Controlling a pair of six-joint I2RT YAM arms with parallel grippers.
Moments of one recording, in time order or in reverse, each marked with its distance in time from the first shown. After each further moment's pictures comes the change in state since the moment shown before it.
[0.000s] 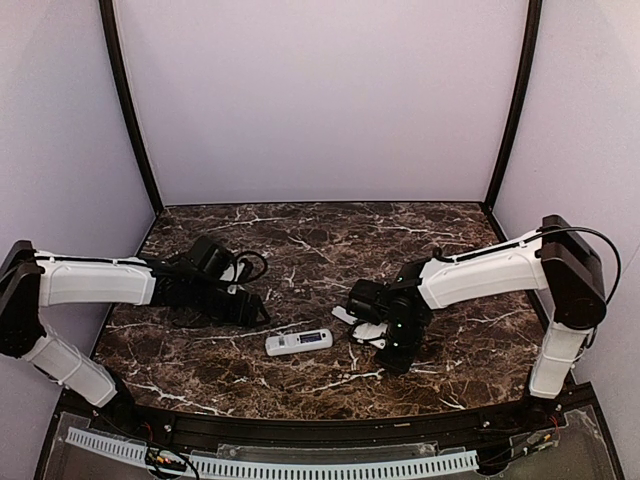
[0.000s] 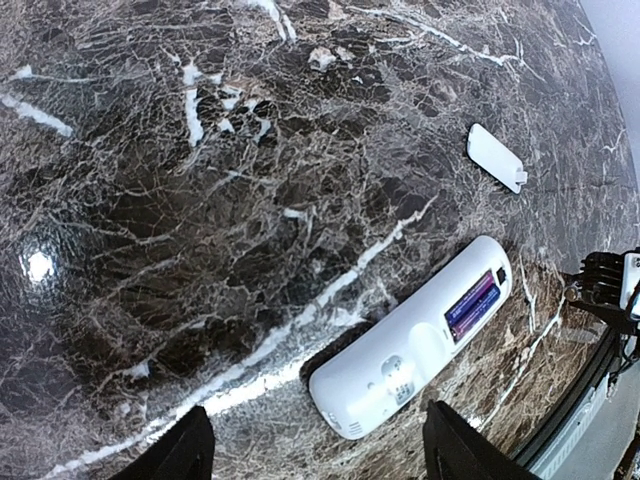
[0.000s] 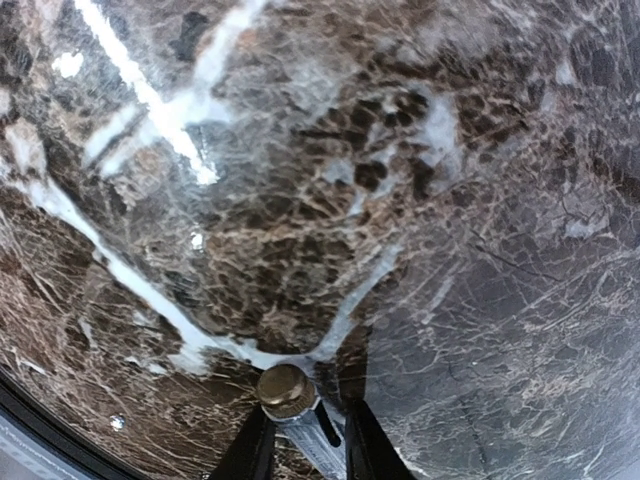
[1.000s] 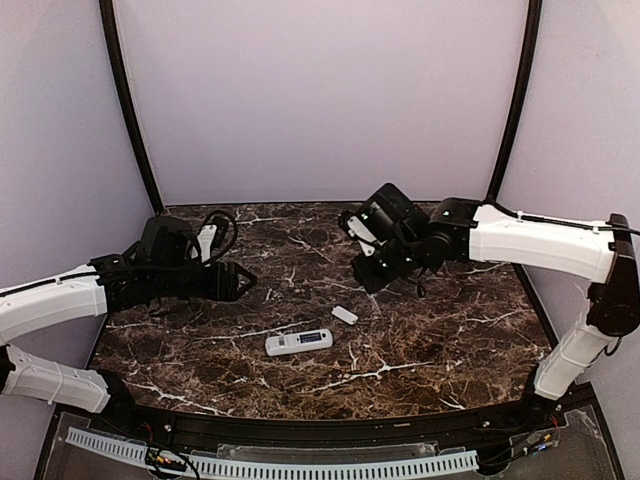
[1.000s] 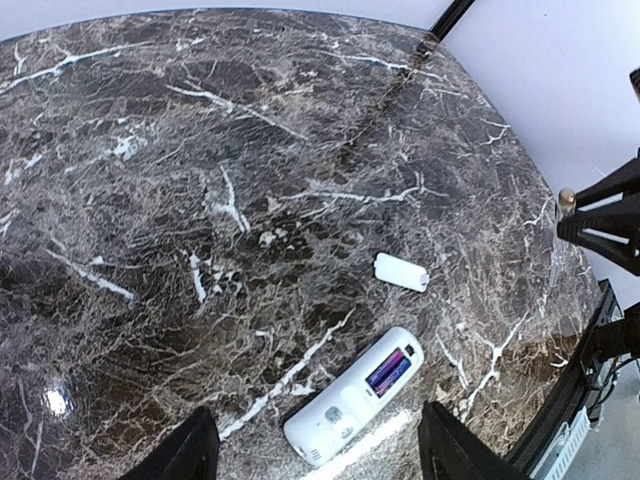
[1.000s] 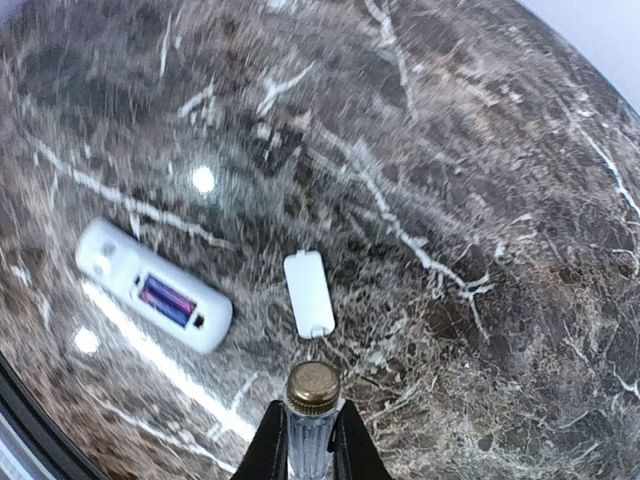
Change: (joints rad) left arm 0.000 -0.317 -0.026 0.049 -0.111 0.088; right arm -0.059 -0.176 0.245 0.186 0.175 0.196
